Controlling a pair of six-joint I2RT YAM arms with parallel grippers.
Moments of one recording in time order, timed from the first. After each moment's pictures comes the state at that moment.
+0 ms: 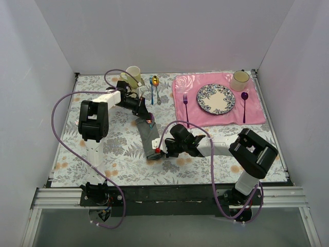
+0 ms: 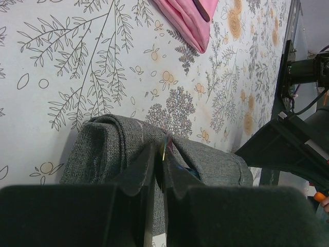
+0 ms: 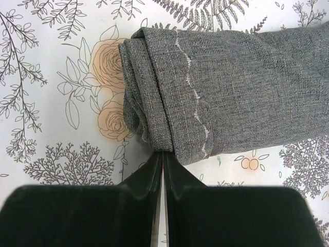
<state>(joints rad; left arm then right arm) -0.15 2.24 1.66 -0.73 1.08 0.40 0.93 1.68 0.76 0.15 -0.46 -0.68</state>
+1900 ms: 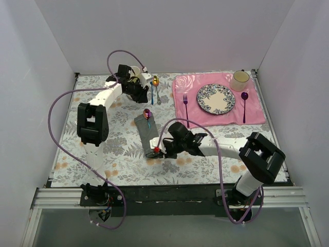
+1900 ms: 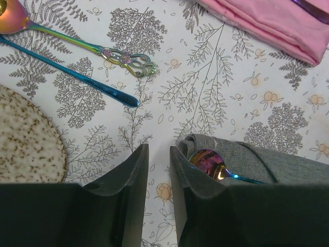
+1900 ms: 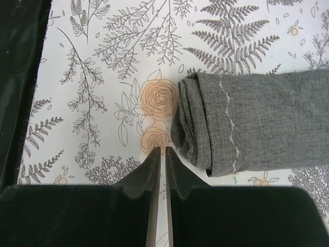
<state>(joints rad) -0.20 2.15 1.82 -0.66 0.66 0.61 0.97 1.59 0.83 0.00 -0.56 -0.63</state>
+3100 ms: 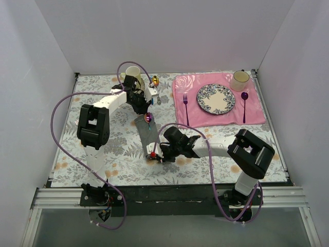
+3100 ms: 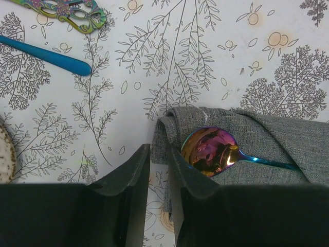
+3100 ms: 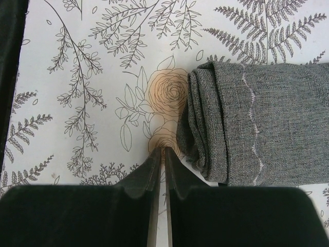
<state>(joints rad) -0.27 2.09 1.61 -0.62 0.52 0.78 1.01 1.70 0.84 0.02 -0.52 -0.65</state>
